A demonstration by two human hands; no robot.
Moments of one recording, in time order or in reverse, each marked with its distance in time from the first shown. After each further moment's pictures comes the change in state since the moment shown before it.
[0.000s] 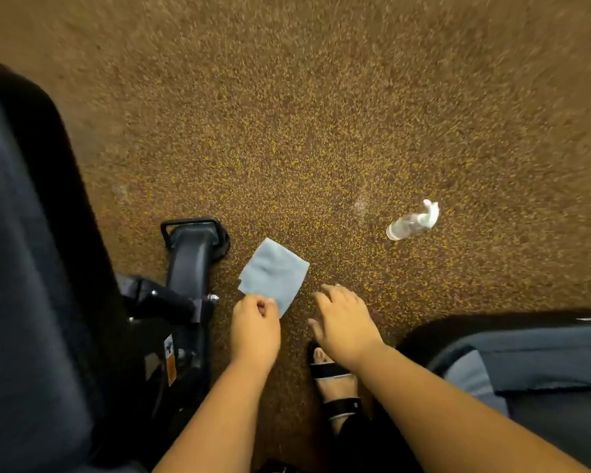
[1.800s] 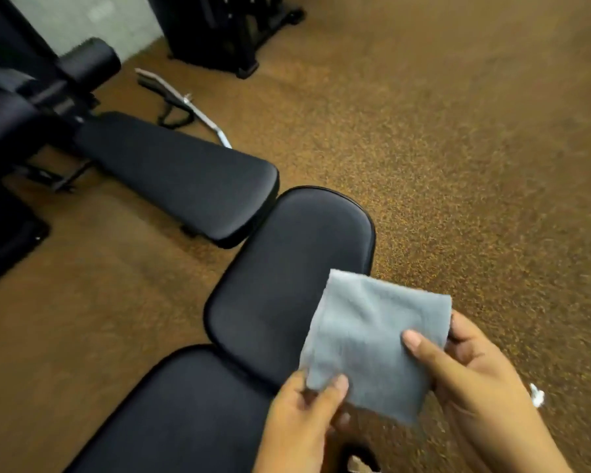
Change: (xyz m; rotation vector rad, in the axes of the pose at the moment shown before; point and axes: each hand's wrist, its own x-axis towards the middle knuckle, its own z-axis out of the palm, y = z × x) left_hand -0.205 0.055 -0.260 -1.383 0.100 -0.203; right_hand -0.161 -0.227 -0.261 1.493 -0.047 -0.350
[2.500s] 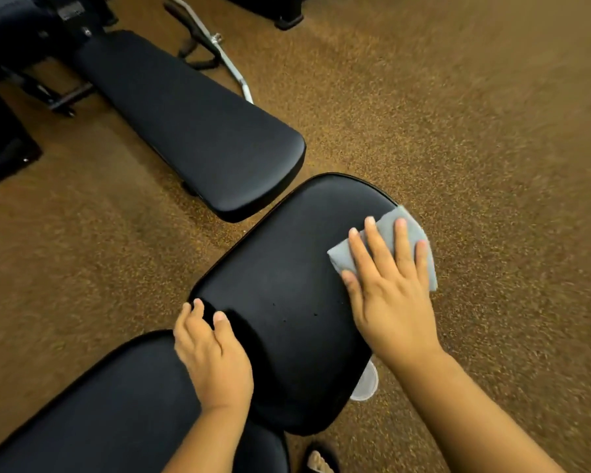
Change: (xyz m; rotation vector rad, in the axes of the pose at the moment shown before) left_hand 0.151 -0.018 -0.076 0.612 0.864 0.432; right_hand 0.169 0.069 0.020 -1.873 -0.096 -0.707
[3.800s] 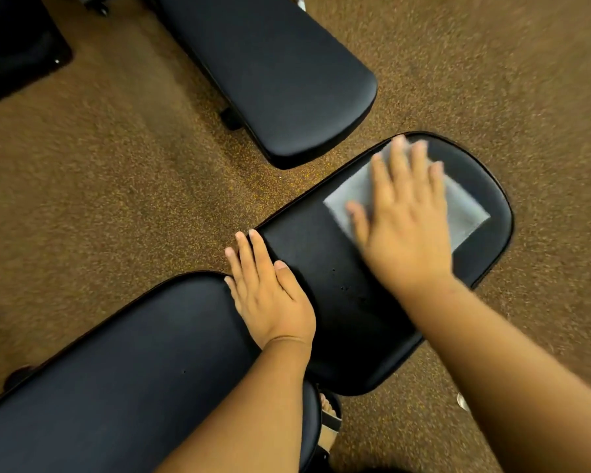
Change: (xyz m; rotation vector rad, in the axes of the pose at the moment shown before) left_hand 0.009 -0.005 0.023 0.194 0.063 0.082; right_hand 0.070 -0.062 0.012 -0.074 -0.014 -0.147
